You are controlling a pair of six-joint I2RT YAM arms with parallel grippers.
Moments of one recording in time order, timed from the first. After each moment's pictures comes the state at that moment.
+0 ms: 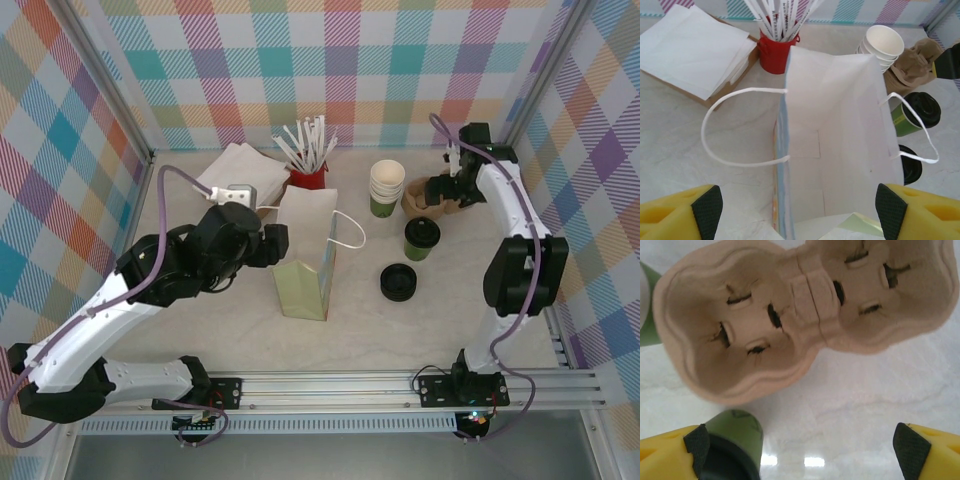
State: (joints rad) left arm -0.98 1.12 1.56 -1.19 -0.52 -0.69; right arm 0.01 1.86 1.74 -1.07 0.02 -0.08
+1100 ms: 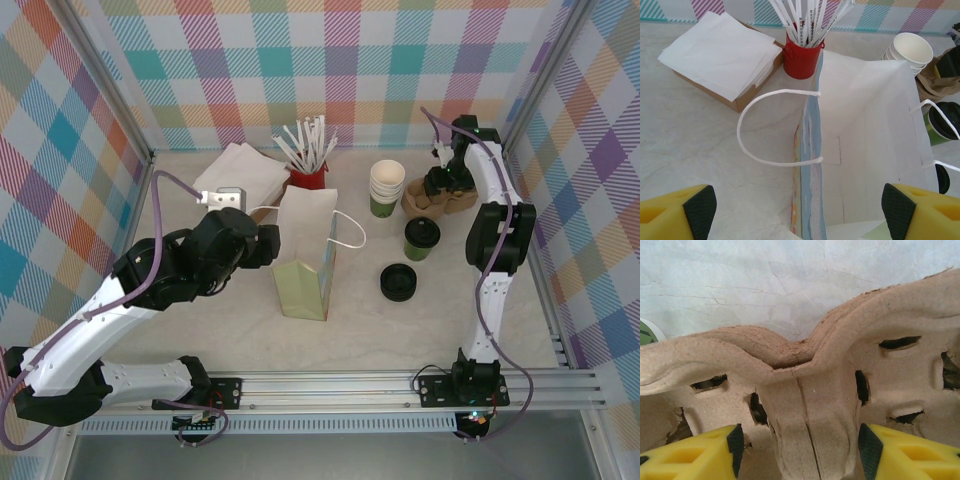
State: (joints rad) left arm -0.98 1.11 1.54 -1.22 -0.60 -0.71; right arm -0.02 2.29 2.19 -1.22 -0.06 -0.20
